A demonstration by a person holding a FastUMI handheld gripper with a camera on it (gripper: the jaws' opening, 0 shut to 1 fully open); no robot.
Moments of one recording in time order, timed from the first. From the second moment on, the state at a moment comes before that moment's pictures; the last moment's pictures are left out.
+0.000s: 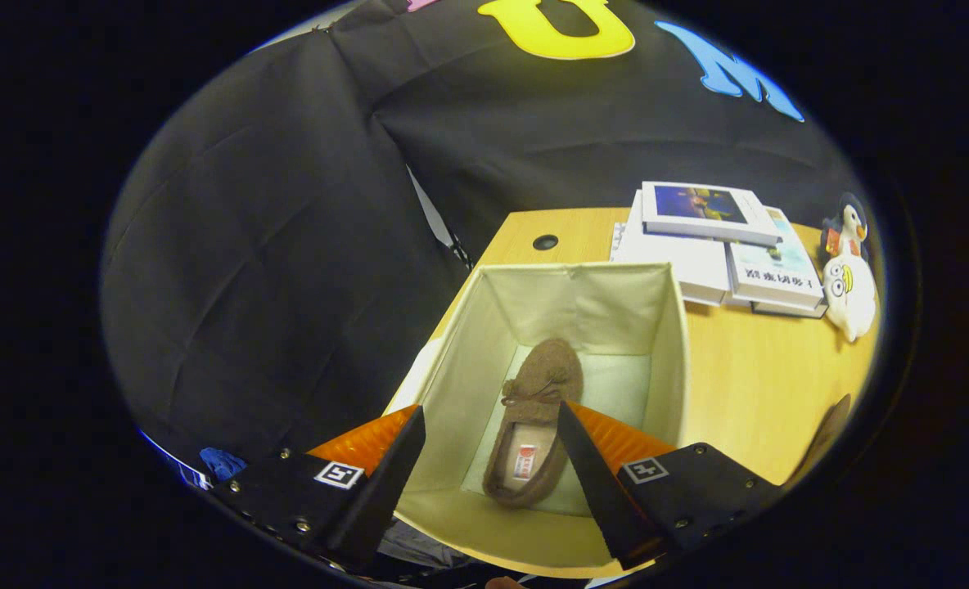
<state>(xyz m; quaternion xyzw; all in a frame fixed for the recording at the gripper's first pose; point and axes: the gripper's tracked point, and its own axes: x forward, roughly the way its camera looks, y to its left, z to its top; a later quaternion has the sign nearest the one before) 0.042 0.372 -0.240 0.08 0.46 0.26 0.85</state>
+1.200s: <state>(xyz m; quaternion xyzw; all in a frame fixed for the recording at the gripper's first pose) 0.022 0.025 -0.229 0.04 0.39 0.05 0.92</state>
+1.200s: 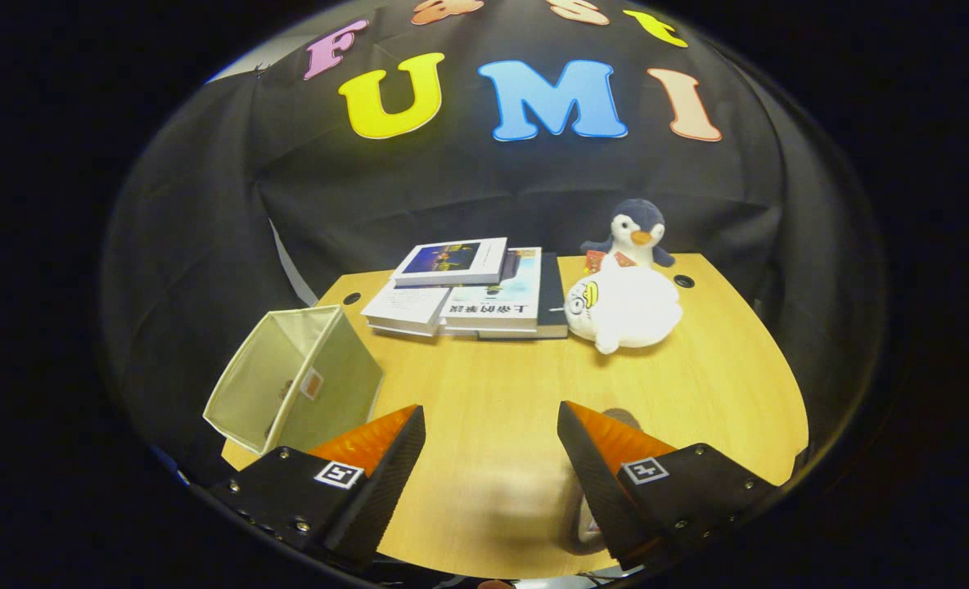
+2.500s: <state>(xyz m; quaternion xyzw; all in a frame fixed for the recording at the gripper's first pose) -0.055 -0.125 -0.364 -0.01 0.51 -0.01 0.86</state>
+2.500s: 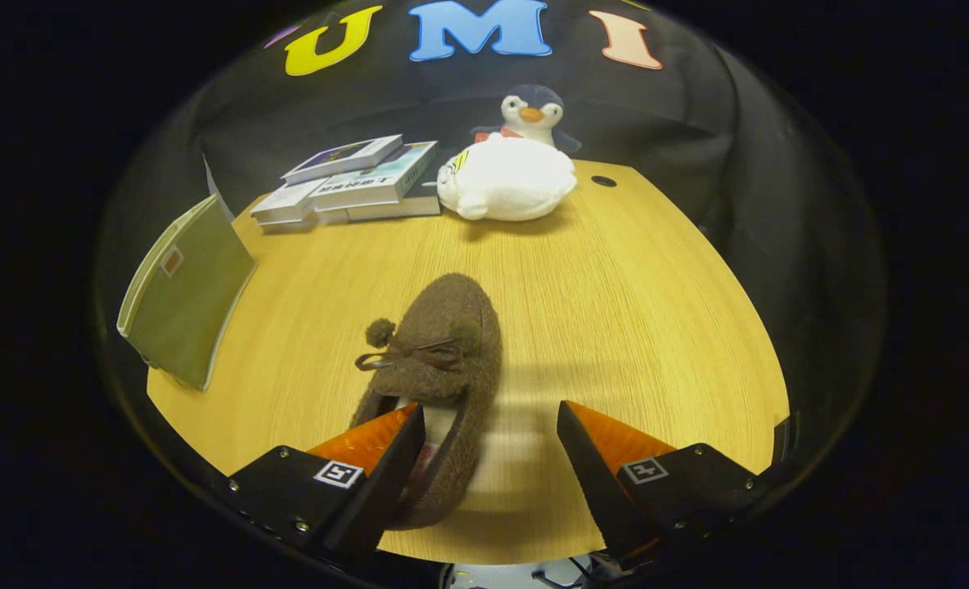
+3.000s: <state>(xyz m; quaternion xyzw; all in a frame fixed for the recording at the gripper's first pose) -0.057 -0.102 -0.381 0.11 0.54 -0.02 0.83</state>
